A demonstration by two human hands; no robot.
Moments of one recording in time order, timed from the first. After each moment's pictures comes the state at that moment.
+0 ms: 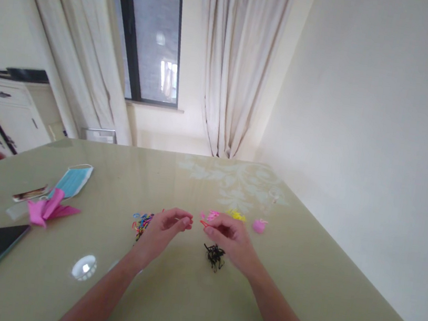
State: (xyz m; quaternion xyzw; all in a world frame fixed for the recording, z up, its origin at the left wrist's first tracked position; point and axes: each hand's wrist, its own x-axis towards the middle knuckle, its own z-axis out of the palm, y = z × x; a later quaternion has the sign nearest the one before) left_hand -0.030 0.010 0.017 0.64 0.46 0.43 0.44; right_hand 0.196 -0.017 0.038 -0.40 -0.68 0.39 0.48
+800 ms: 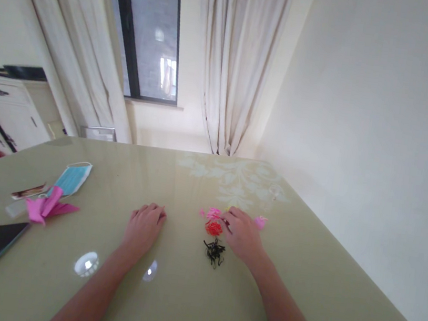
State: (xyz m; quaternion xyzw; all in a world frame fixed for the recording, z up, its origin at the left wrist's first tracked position) left_hand -0.064 0.027 -0.006 0.75 0.65 0.12 0.01; right_hand 0.222 0.002 0.028 -0.57 -0.79 -0.01 0.20
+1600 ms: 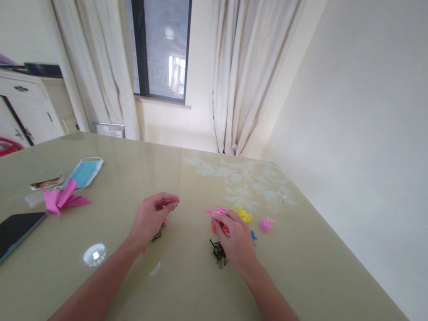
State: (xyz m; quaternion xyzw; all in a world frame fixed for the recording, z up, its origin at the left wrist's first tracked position) left_hand -0.059 0.027 0.013 0.56 0.57 0.49 0.35; right_hand 0.193 -0.004 0.011 -0.52 -0.78 0.09 0.35
